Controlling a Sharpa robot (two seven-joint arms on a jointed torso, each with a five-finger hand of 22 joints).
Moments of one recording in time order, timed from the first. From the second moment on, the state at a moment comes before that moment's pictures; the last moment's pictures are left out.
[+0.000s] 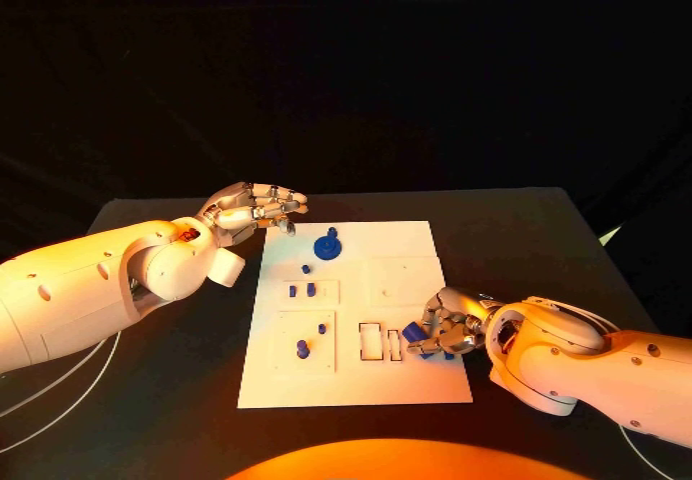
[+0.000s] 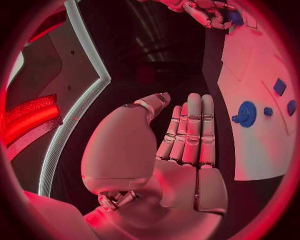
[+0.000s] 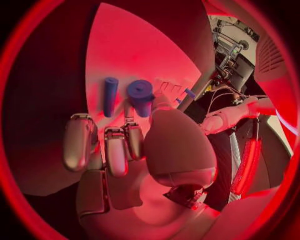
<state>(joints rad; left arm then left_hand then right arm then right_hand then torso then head) 1.14 -0.89 0.00 1.40 -0.15 0.03 0.30 1.37 -0.20 0.49 0.09 0.25 0.82 0.21 0.30 0.36 0.87 0.15 0.43 0.13 1.02 0.08 0.99 0.41 0.18 0.80 0.17 0.88 0.68 1.08 -0.98 -0.19 1.85 -1.33 -0.31 -0.52 1.32 -0.06 -0.10 0.29 0.28 0.86 0.10 0.60 0.46 1.43 0.02 1.41 1.31 1.46 -0.04 1.53 1.31 0.07 1.46 0.07 1.25 1.31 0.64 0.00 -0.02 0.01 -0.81</state>
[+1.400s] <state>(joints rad) 1.14 -0.89 0.00 1.41 -0.15 0.02 0.30 1.37 -0.20 0.49 0.09 0.25 0.82 0.21 0.30 0.36 0.87 0.15 0.44 0.13 1.02 0.08 0.99 0.41 0.18 0.80 0.17 0.88 0.68 1.09 -0.90 -0.20 1.90 -1.17 -0.42 -0.53 1.27 -0.01 -0.05 0.29 0.30 0.89 0.11 0.58 0.43 1.45 0.00 1.42 1.31 1.47 -0.06 1.54 1.31 0.05 1.46 0.05 1.31 1.31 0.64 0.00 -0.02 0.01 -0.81</state>
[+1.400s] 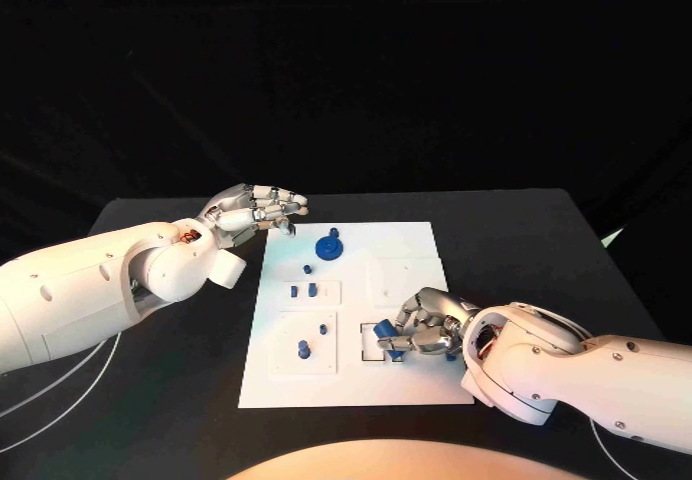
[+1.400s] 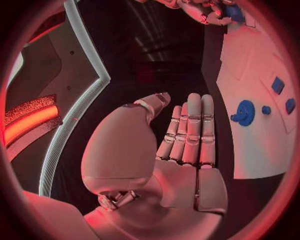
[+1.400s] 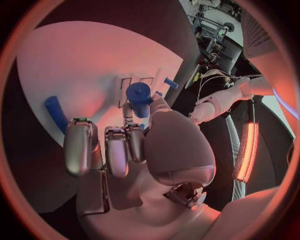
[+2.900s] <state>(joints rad) 1.14 -0.90 0.00 1.41 -0.15 0.01 0.31 1.38 -0.19 0.49 0.09 0.25 0.82 0.21 0.30 0.36 0.87 0.15 0.44 0.13 1.02 0.08 0.99 0.41 0.18 0.80 0.18 0.87 0.68 1.08 -0.84 -0.20 1.84 -1.24 -0.39 -0.55 1.06 -0.01 -0.18 0.29 0.16 0.93 0.07 0.61 0.46 1.44 0.00 1.36 1.31 1.47 -0.06 1.53 1.31 0.05 1.46 0.05 1.27 1.31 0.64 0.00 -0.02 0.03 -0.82</state>
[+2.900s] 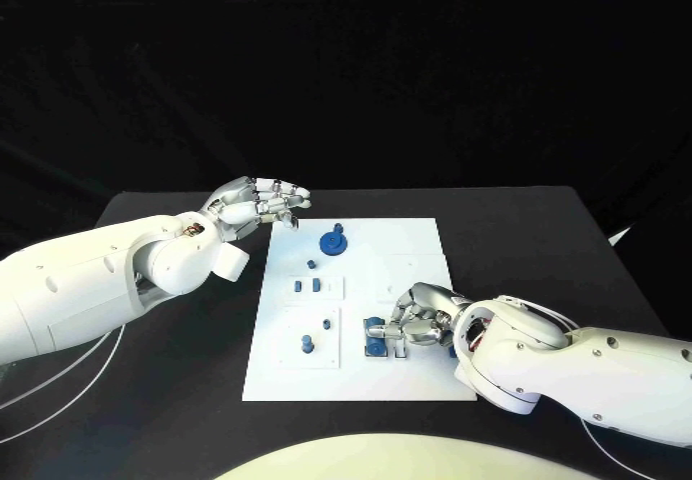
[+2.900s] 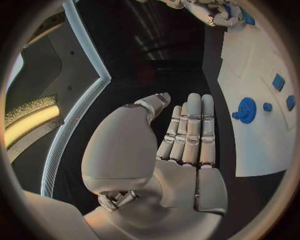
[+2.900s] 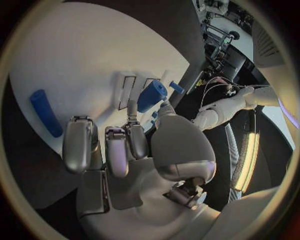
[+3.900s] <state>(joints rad) 1.14 -0.90 0.00 1.43 -0.14 0.01 0.31 1.38 -0.19 0.49 0.09 0.25 0.82 0.21 0.30 0.36 0.87 0.15 0.45 0.13 1.01 0.08 0.99 0.41 0.18 0.80 0.18 0.87 0.67 1.08 -0.90 -0.20 1.88 -1.19 -0.32 -0.41 1.28 0.04 -0.19 0.29 0.24 0.92 0.07 0.60 0.45 1.44 0.00 1.38 1.31 1.47 -0.06 1.53 1.31 0.05 1.46 0.05 1.28 1.31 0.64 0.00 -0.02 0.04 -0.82</state>
